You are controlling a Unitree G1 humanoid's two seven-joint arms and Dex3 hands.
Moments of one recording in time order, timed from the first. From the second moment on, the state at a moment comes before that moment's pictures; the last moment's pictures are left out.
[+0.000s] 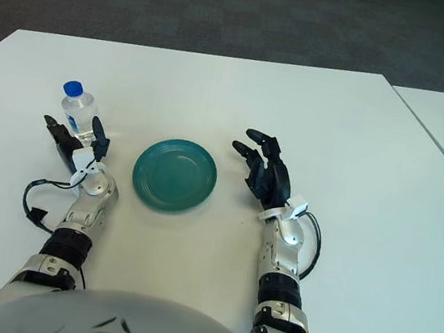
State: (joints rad) left arm -0.19 -0.12 0.06 0.50 0.01 -0.05 0.88; right arm -0.12 0.01 -0.20 0.57 0.22 -0.55 0.50
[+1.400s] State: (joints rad) left arm -0.44 -0.06 0.22 0.90 0.02 -0.15 0.77; right arm -0.14 0.01 -0.21 0.60 0.22 -0.55 0.51
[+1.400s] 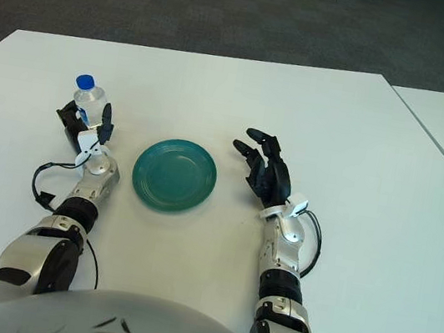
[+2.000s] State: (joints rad) left arm -0.46 -0.10 0.26 0.95 0.01 -0.29 0.75; right arm -0.15 0.00 -0.21 0.62 0.22 -0.55 0.51
